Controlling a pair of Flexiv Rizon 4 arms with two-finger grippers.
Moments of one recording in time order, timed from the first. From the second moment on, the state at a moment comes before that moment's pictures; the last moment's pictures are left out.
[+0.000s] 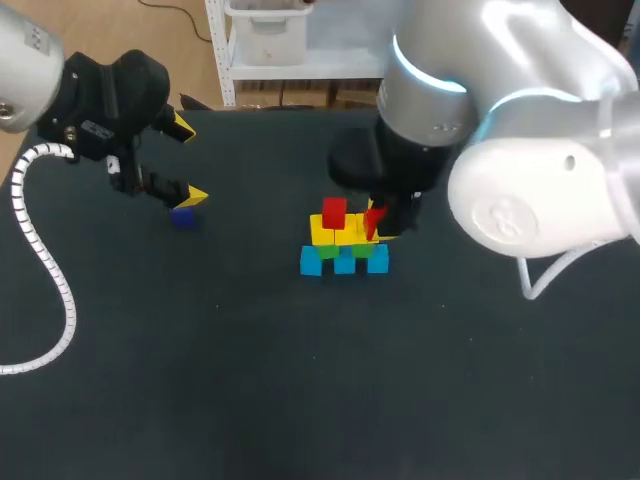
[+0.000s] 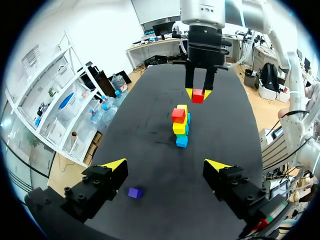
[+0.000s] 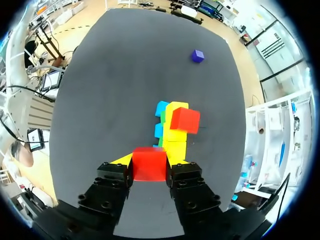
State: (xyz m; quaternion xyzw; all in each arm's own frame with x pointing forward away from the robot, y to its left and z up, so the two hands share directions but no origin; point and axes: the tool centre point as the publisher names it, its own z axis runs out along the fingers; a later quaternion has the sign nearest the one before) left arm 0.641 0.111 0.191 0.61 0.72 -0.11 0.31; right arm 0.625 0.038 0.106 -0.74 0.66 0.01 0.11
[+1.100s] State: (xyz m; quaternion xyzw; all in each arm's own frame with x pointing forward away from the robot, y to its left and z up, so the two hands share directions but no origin) left arm 0.641 0.111 0.191 0.61 0.72 -0.11 0.31; right arm 0.633 0.047 0.092 -0.75 0.65 0.04 0.08
